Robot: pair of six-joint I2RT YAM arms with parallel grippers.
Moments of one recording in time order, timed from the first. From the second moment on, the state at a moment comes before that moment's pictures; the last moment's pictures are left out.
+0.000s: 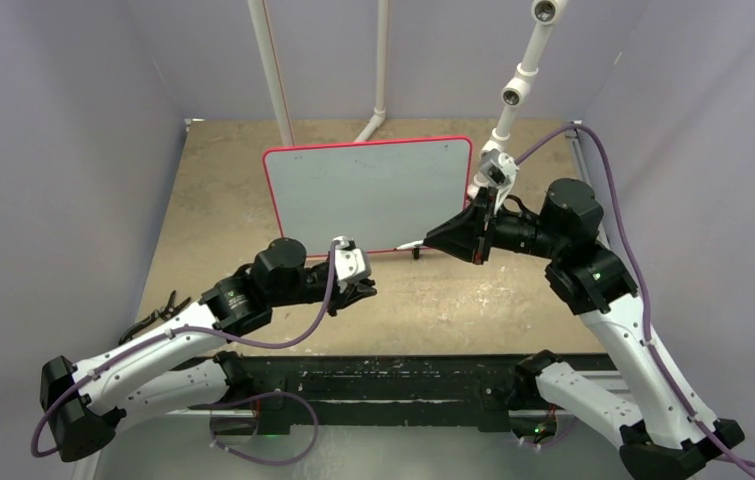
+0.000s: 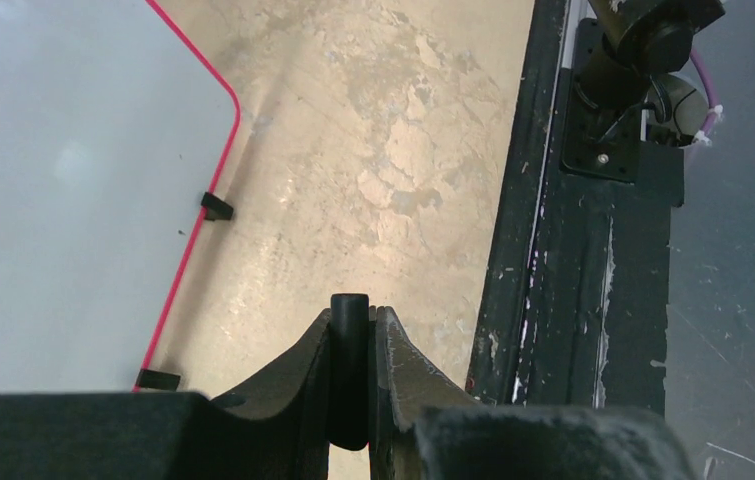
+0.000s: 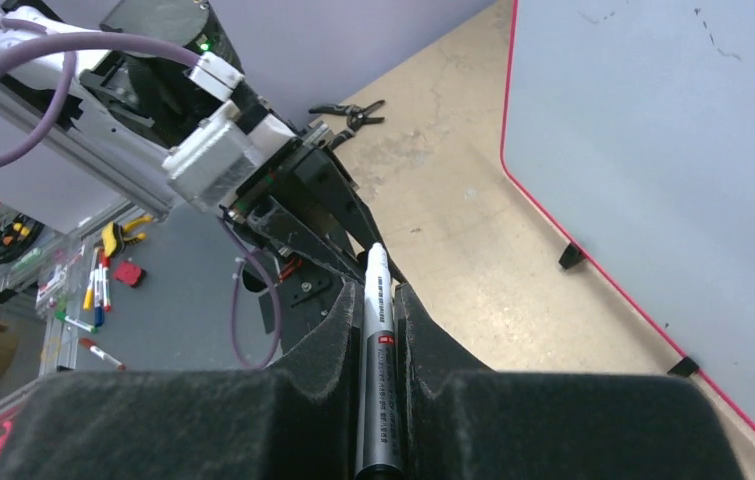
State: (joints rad) left arm -0.91 0.88 0.73 -0.17 0.34 0.14; right arm 0.45 0.89 1.12 -0.40 -0.76 0.30
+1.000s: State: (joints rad) left arm -0.96 1.22 0.49 0.04 -0.04 -0.39; right arm 0.45 0.79 0.97 -0.35 -0.53 0.24
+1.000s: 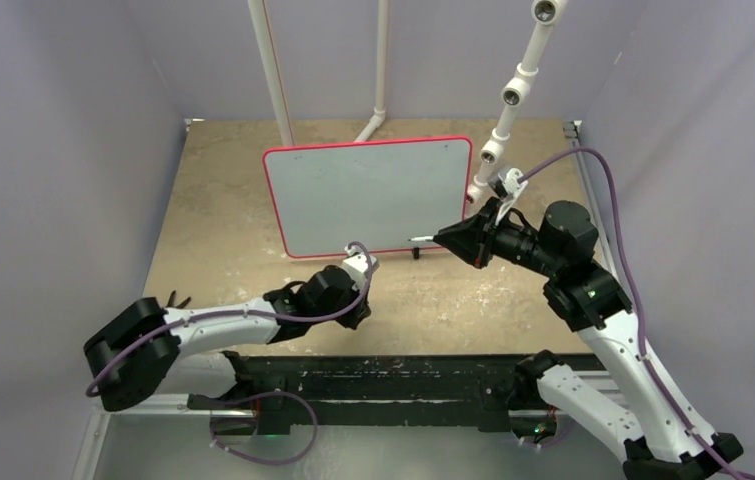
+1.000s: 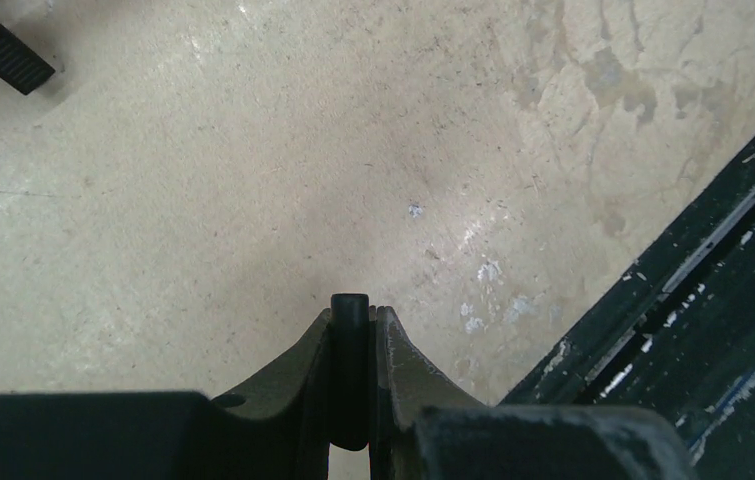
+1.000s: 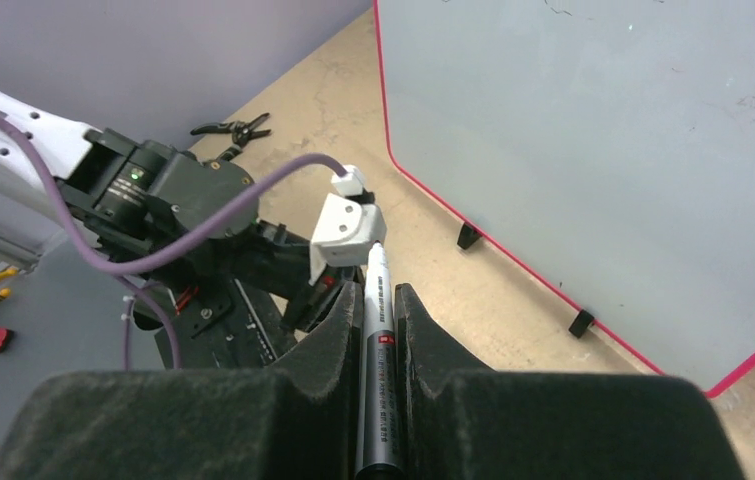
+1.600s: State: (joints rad) left arm -0.97 1.50 0.50 0.33 -0.11 -0.46; right arm 0.45 0.75 0.92 -0.30 -0.53 0.25
